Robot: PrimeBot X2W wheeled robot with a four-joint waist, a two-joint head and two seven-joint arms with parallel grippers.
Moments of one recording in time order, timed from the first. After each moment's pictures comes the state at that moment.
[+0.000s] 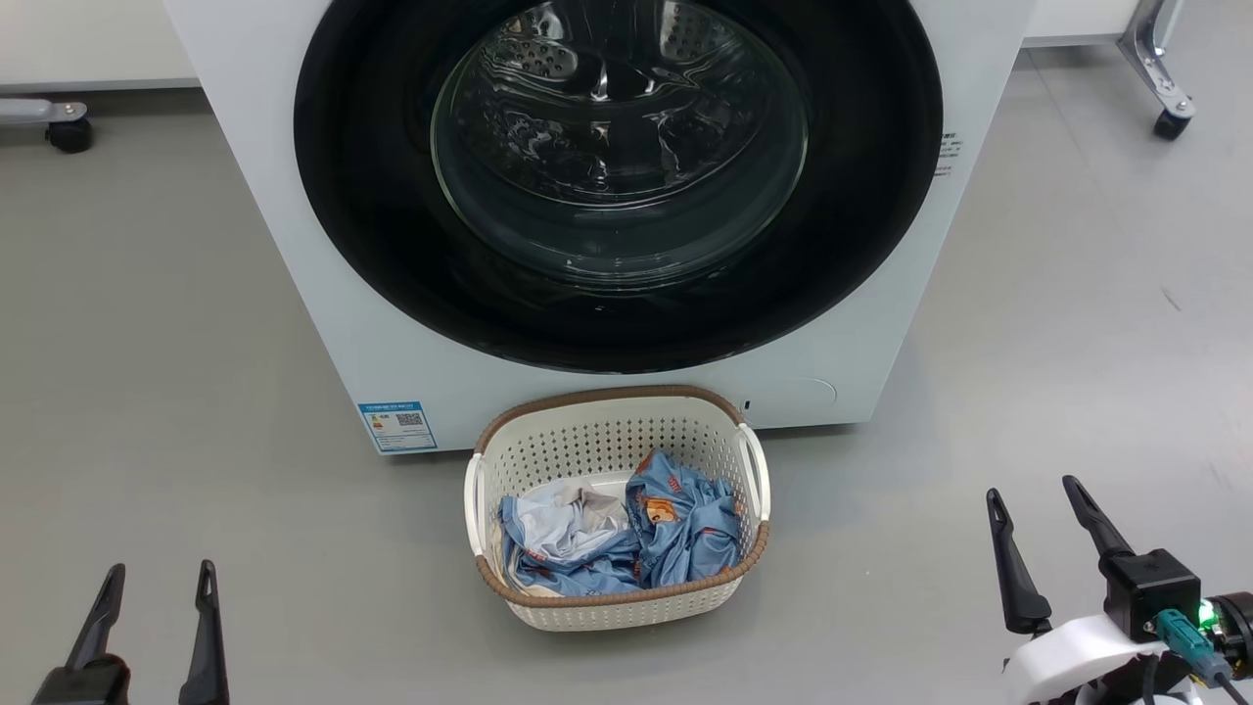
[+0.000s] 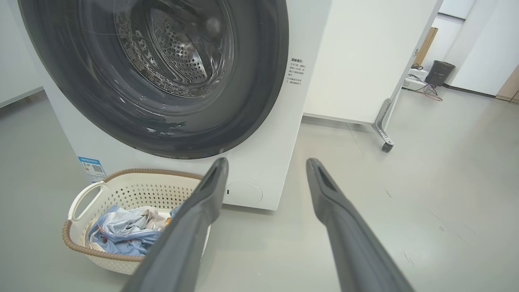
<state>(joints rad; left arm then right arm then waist) 0.20 0.13 0.13 0.08 -0.11 -0.10 -0.25 0.07 -0.22 0.18 0.19 0.16 0.00 -0.25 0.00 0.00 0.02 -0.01</state>
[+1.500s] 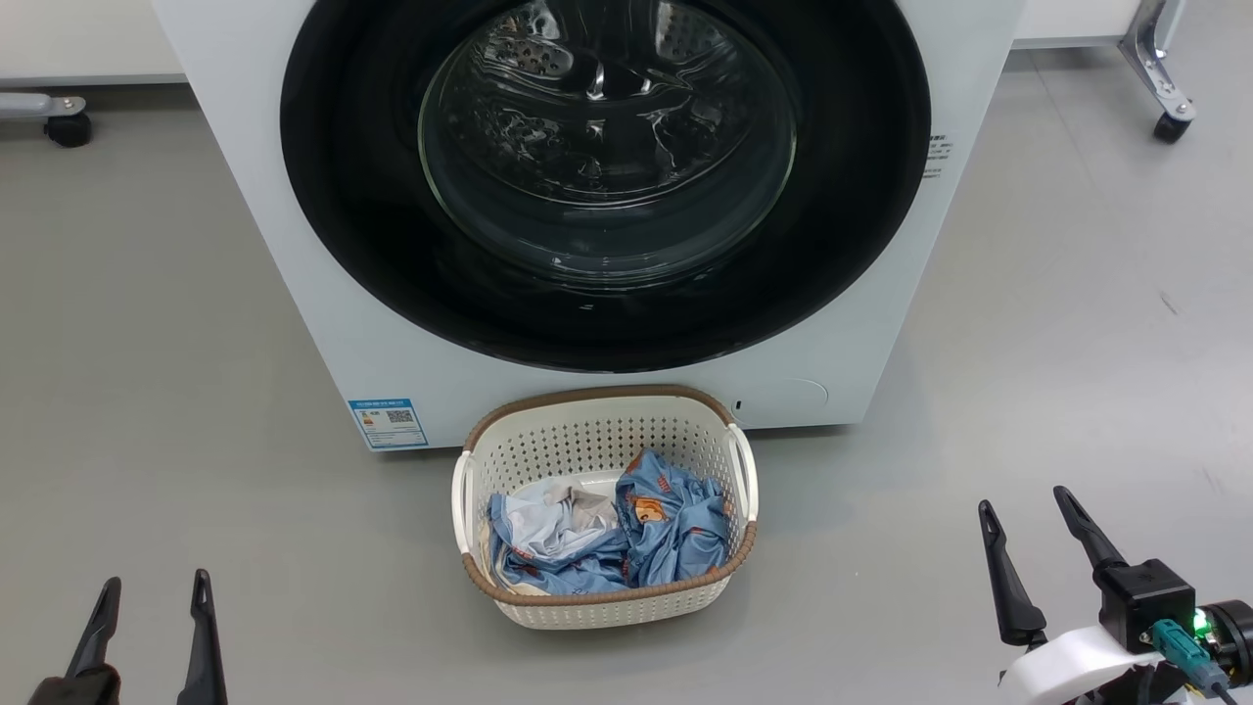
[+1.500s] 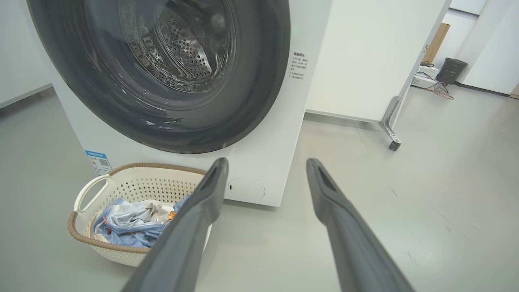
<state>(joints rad) 0.21 0.09 0.17 0.10 -0.13 -0.12 -0.25 0.09 -0.18 0.14 0.19 0.11 0.05 -0.25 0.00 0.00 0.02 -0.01</state>
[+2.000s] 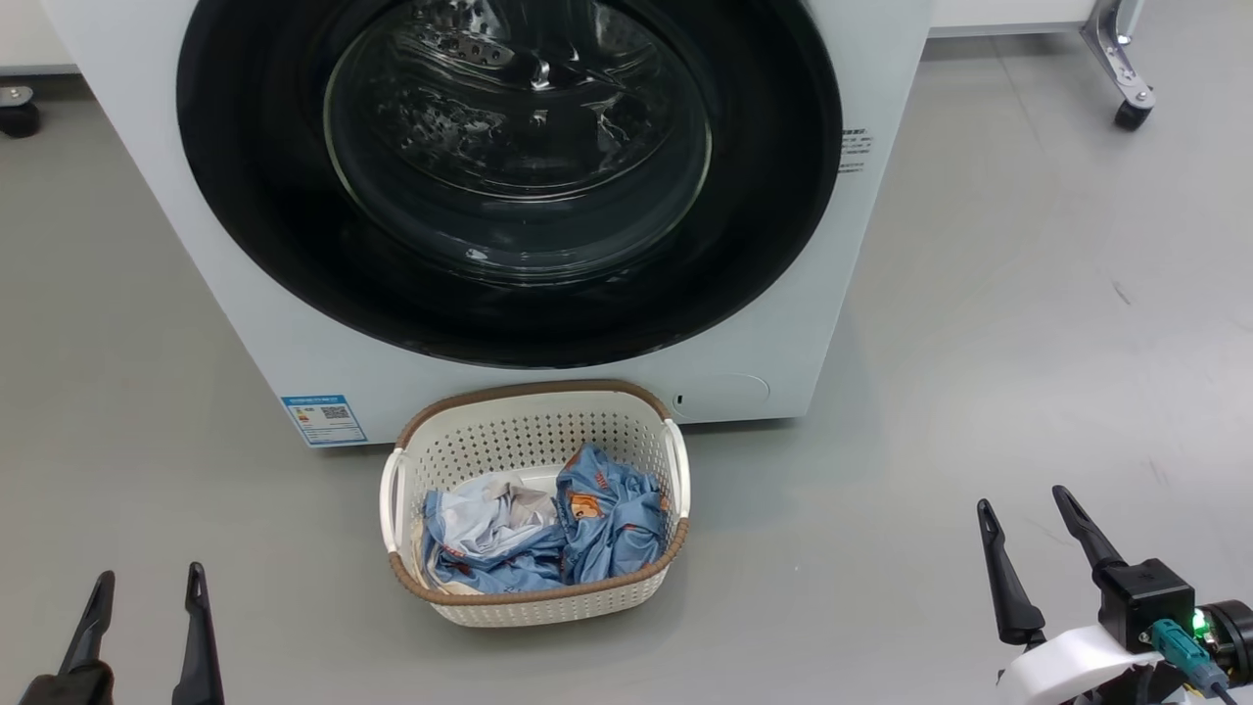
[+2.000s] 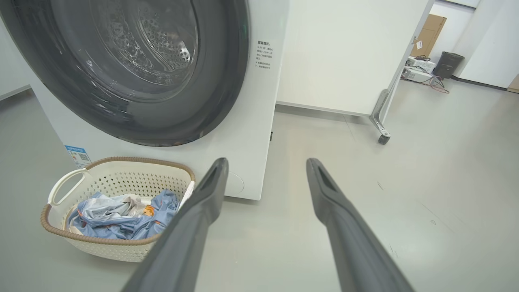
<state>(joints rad) 0.20 0.08 0.18 0.09 -0.12 -0.12 -0.25 0.09 -0.17 0.13 0.19 0.10 0.06 -0.25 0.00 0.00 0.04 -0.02</state>
